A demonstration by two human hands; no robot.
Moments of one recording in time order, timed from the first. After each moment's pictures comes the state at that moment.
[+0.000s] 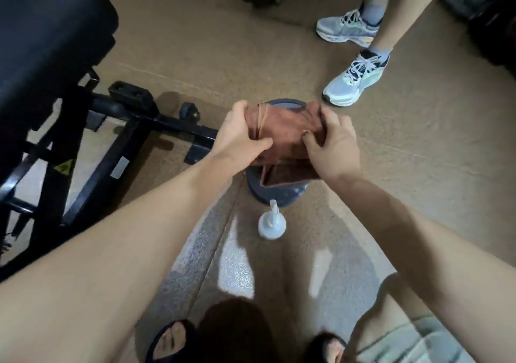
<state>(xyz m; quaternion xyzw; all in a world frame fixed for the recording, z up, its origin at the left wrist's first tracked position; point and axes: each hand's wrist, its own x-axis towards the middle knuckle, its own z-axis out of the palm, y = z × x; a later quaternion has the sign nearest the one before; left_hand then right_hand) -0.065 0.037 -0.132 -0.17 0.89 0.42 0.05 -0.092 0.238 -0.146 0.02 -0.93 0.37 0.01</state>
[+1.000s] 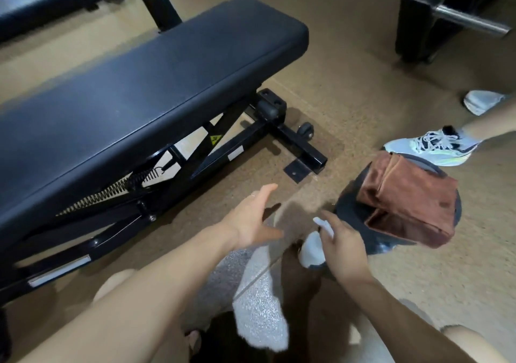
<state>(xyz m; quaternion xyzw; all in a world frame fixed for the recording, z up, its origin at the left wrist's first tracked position) 0.134 -0.060 -0.116 -0.25 0.86 0.40 0.17 0.032 0.140 -0.190 0.25 -0.90 0.33 -0.16</state>
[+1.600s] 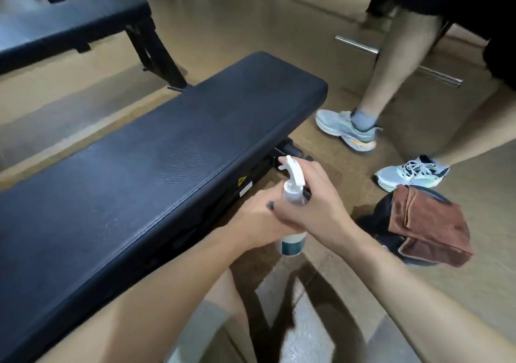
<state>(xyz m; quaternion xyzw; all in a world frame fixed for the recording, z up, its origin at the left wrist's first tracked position) 0.148 -0.176 -0.045 -0.15 0.86 0.48 0.05 0.076 -0.048 0.002 0.31 -0.81 0.46 -0.19</state>
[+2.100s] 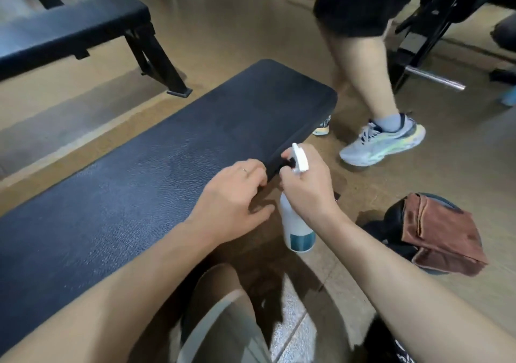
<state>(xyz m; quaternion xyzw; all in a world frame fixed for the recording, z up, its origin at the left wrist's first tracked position) 0.166 -0.259 -0.008 -0.05 0.97 0.16 -0.15 0.064 -0.125 0.009 0.21 -0.84 0.49 -0.10</state>
